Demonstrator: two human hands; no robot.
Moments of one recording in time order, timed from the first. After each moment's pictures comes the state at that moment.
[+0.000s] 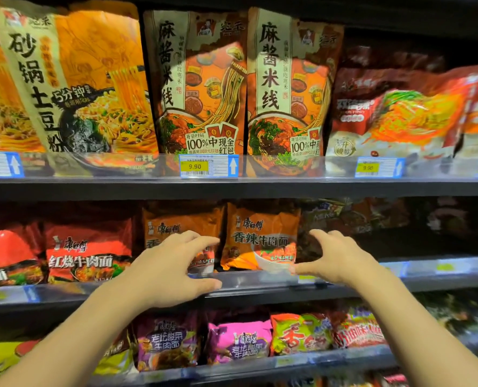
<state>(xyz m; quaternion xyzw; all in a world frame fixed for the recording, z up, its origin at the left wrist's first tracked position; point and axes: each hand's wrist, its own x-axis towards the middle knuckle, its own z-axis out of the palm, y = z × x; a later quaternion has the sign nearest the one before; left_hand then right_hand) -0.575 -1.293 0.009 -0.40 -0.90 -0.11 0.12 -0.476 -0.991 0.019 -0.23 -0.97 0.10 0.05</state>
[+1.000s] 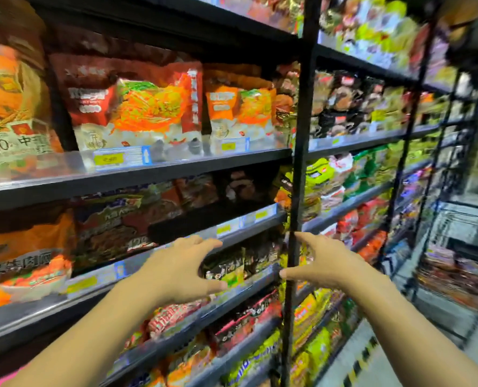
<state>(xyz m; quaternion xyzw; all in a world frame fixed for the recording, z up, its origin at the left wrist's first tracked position) -0.397 -0.959 0.004 -0.60 -0.80 -0.04 0.03 -0.173 -0.775 -0.006 -0.43 -0.89 0.14 0.08</state>
